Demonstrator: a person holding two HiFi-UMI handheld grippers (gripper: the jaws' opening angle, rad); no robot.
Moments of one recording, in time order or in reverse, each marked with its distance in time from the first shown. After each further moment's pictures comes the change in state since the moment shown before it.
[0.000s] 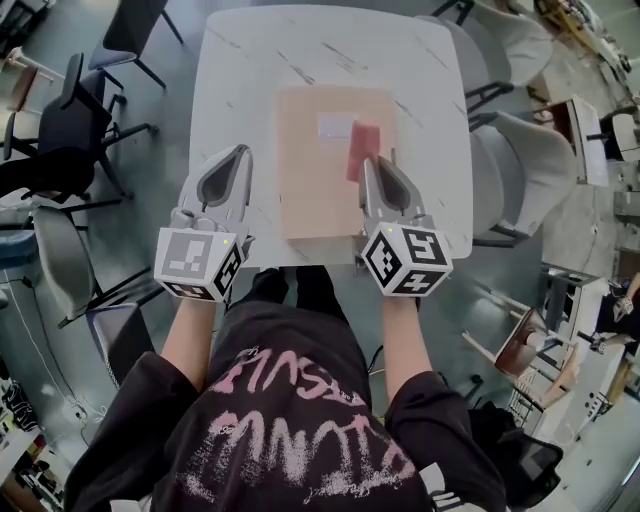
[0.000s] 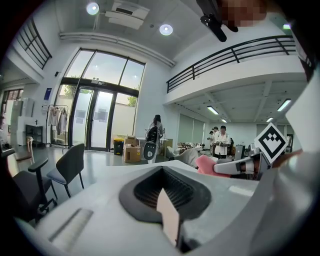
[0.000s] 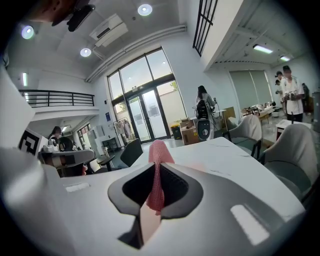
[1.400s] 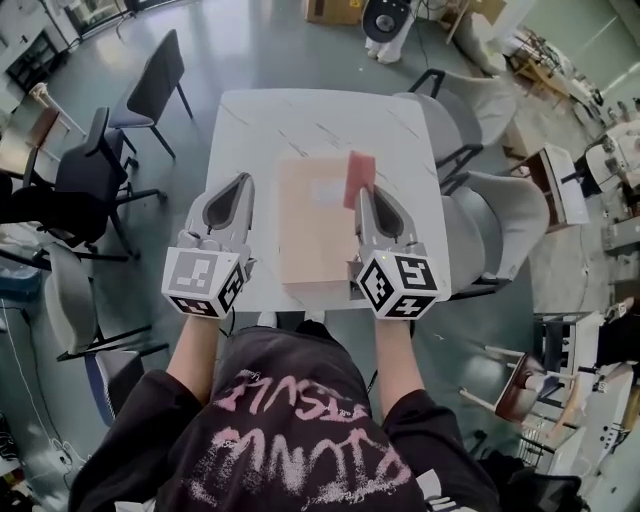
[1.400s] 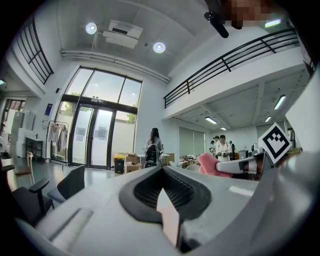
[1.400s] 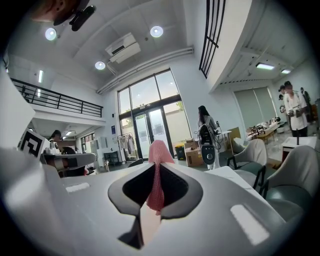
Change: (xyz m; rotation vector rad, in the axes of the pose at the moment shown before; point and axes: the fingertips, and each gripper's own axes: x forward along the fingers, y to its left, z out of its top) left arm -0.022 -0.006 0.093 0.066 -0.172 0.019; right arm -0.032 0.030 0.096 -0.079 -0.217 0.035
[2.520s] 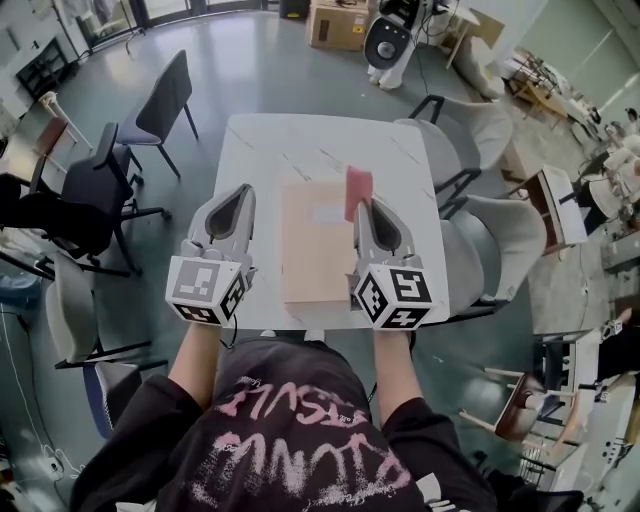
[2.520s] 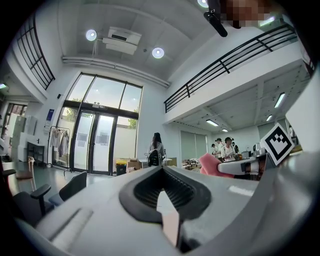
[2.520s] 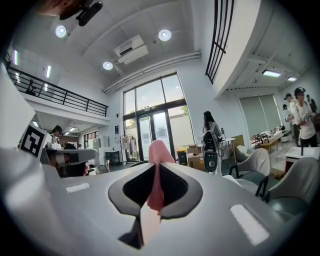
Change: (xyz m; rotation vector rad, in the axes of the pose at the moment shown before) left arm 0.001 0.007 0.019 0.025 -0.056 0.022; right arm 0.006 0.008 0.017 -0.075 -0.039 0.024
